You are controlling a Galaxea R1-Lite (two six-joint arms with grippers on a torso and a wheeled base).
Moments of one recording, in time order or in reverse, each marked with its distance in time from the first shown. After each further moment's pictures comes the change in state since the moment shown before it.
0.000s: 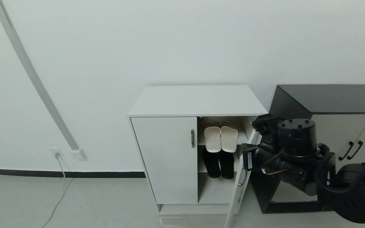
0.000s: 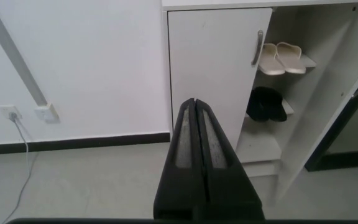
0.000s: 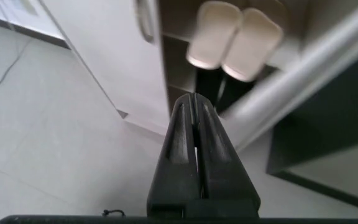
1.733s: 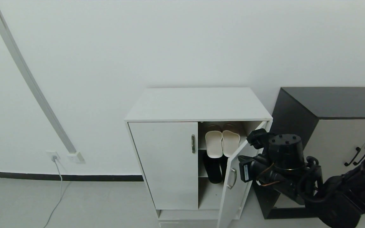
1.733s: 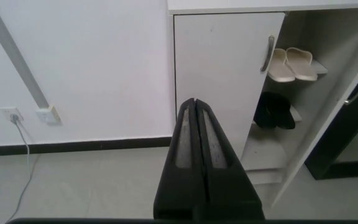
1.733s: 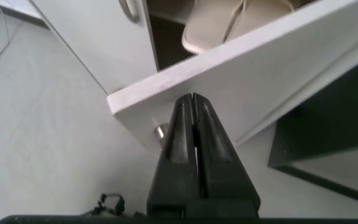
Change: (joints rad) left arm -0.001 0.000 0.000 0.000 0.021 -0.004; right arm -0.025 0.137 0.059 -0.142 0.048 0.008
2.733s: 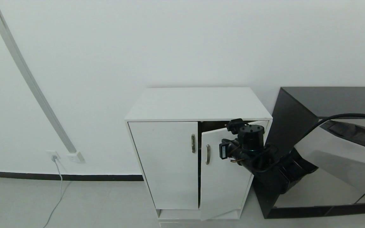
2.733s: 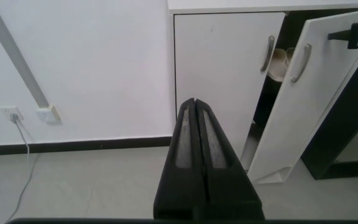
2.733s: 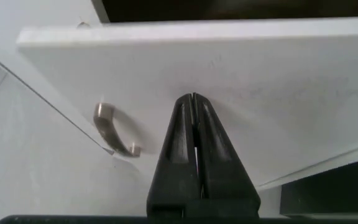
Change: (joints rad) left arm 0.000 0.000 0.000 0.000 0.000 0.000; right arm -0.057 0.343 -0.434 -0.051 -0.001 -0.014
